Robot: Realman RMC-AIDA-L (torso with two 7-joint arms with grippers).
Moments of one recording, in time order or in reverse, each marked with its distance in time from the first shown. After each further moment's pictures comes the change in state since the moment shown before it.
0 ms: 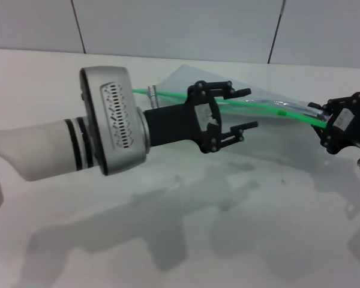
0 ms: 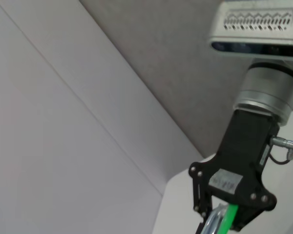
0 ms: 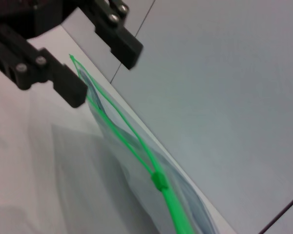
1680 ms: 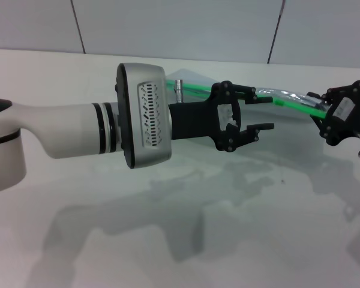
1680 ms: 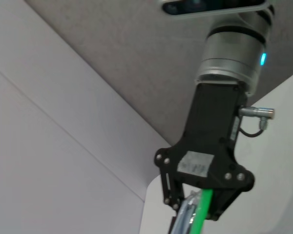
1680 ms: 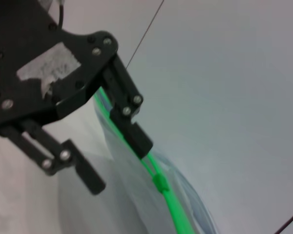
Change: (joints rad) left arm -0.195 -0.027 -0.074 0.226 0.071 -0.071 0.115; right arm -0.041 0.006 -0.011 -0.166 -0.143 0.025 0.184
